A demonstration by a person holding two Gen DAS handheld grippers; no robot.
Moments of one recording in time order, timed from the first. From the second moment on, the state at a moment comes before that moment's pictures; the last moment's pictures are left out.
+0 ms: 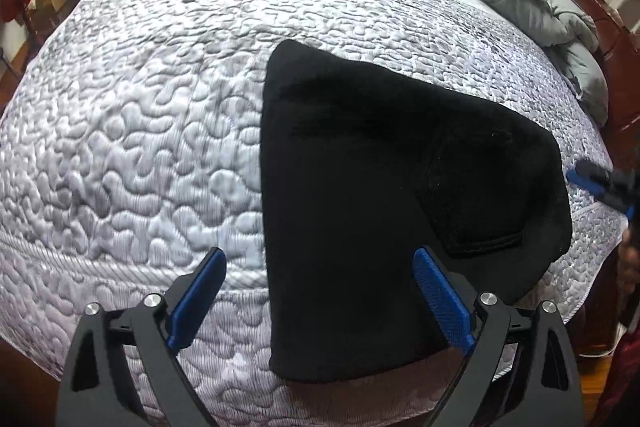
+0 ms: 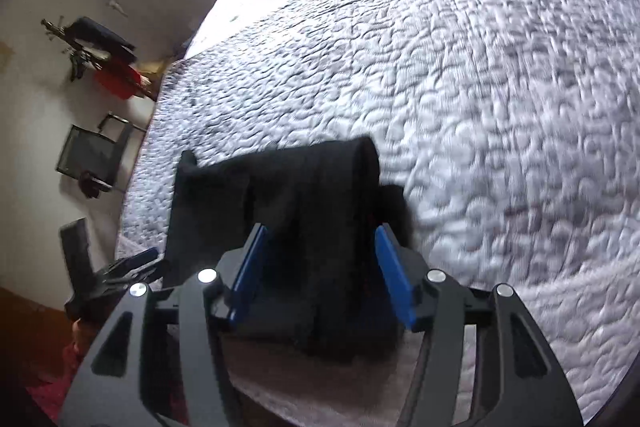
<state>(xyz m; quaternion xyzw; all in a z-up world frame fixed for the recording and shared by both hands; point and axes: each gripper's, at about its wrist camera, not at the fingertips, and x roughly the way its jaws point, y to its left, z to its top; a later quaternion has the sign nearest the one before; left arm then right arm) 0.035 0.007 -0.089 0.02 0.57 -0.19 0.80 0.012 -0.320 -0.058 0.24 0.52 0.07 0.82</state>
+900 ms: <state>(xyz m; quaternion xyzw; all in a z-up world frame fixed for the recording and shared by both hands) 0.041 0.005 -0.097 0.00 0.58 -0.17 0.79 0.000 -0.327 -0.068 0.28 0.53 0.08 0.80</state>
